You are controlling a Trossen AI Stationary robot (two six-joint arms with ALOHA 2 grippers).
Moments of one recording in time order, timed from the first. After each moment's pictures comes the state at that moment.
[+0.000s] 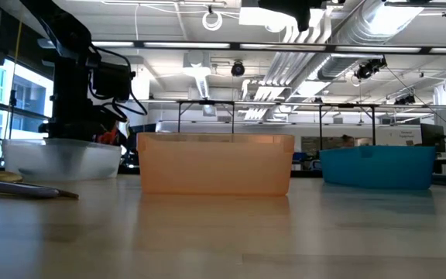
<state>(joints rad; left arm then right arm) 0.56 1.34 0.60 -0.78 -0.09 -0.31 -0.09 1.14 0.90 0.13 0.01 0.10</state>
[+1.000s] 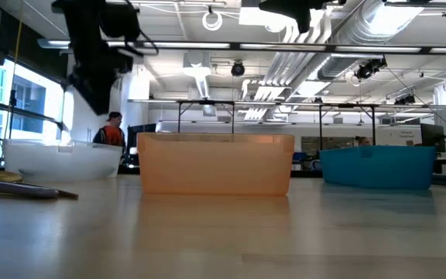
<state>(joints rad) 0.56 1.17 0.96 -1.03 -0.14 -0.22 -0.09 1.14 0.90 0.11 0.01 0.11</state>
